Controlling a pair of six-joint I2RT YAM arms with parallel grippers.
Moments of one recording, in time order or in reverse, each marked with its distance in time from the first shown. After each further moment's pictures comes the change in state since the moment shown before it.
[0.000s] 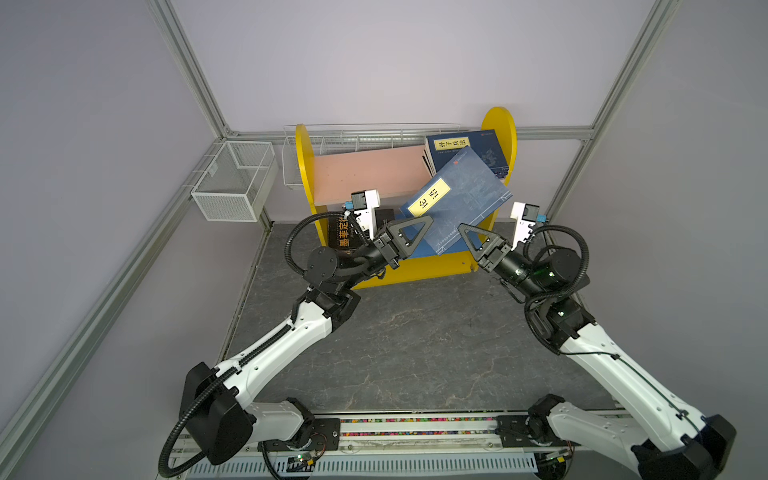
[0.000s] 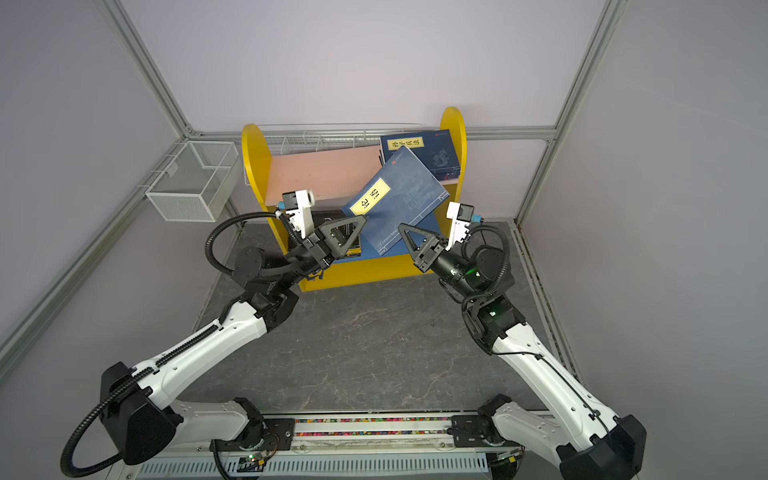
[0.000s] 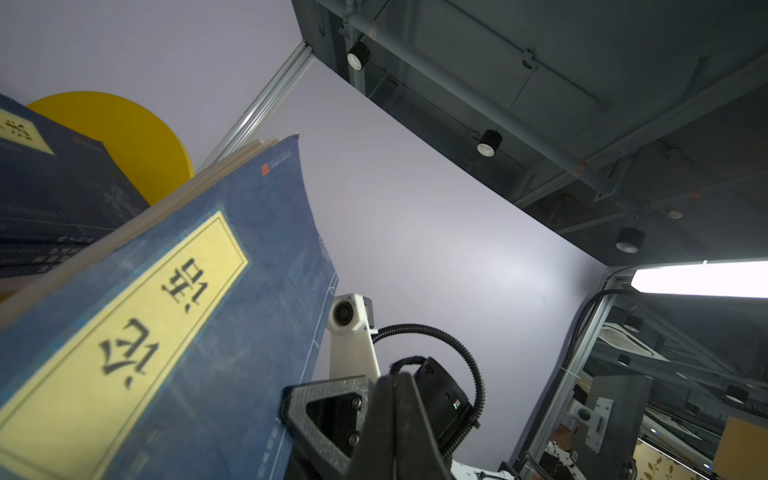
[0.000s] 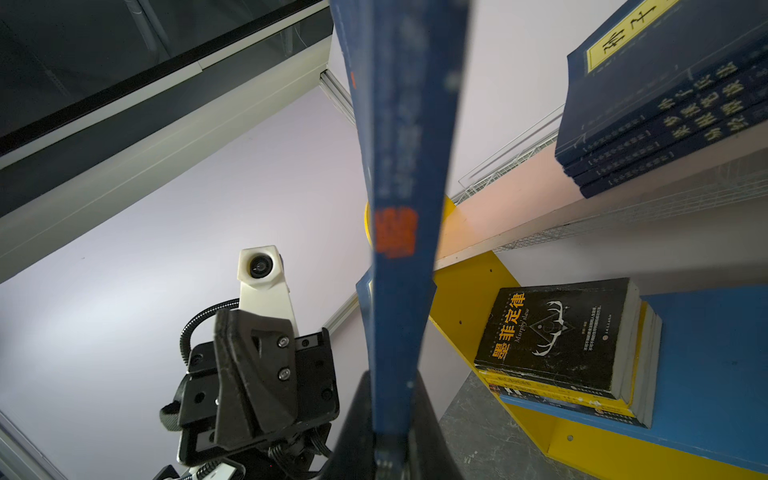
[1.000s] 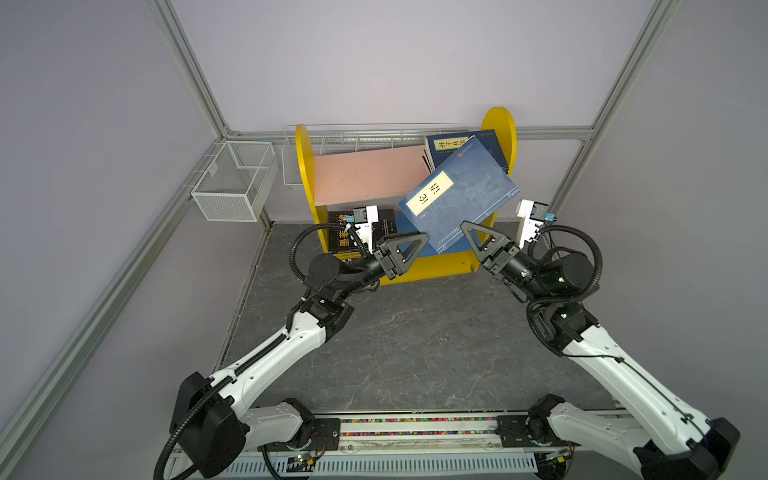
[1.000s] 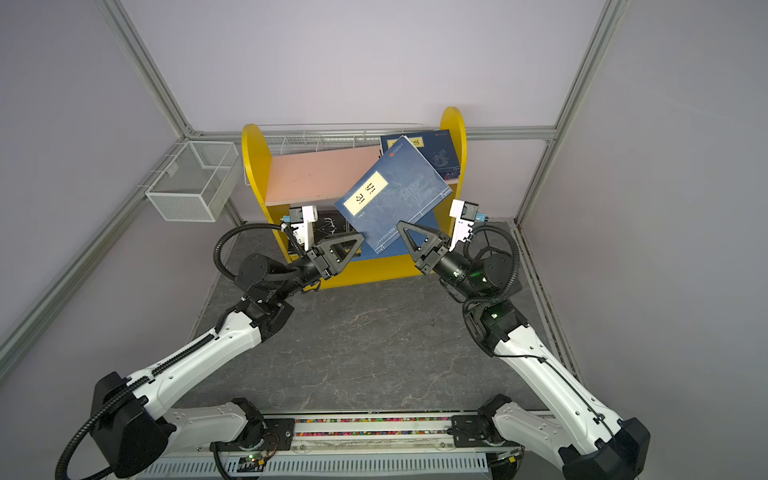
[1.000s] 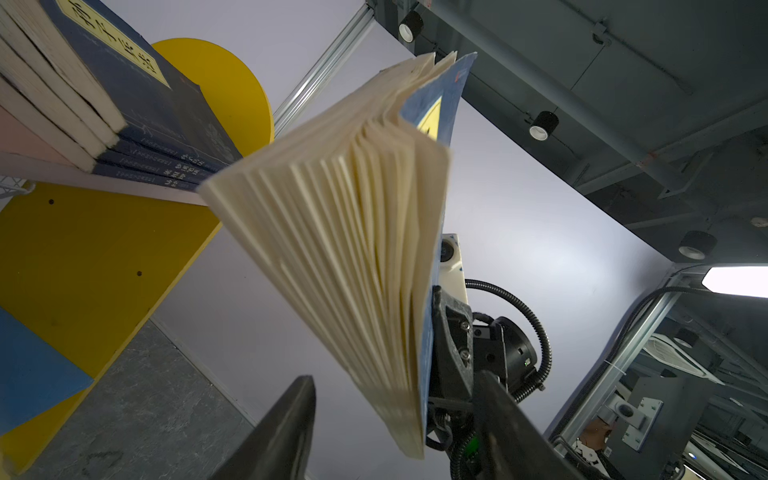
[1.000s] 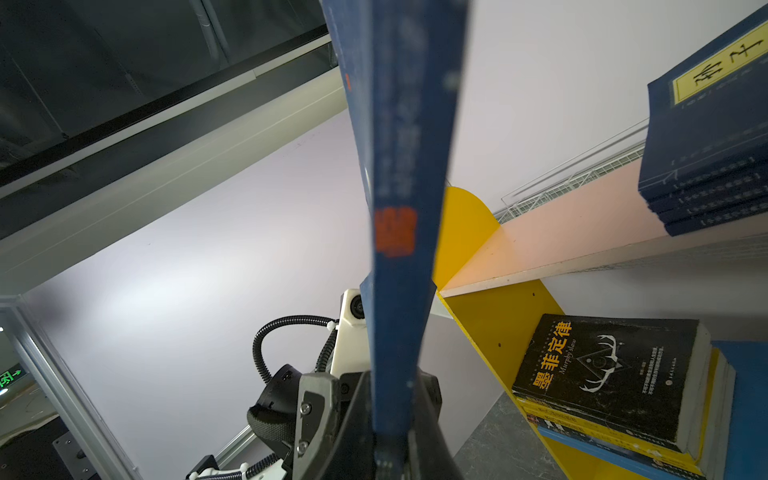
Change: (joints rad) left arm 0.030 -0.035 -0.113 -0.050 0.006 0.018; right arm 0.031 0.006 0.013 0.113 -0.035 0.034
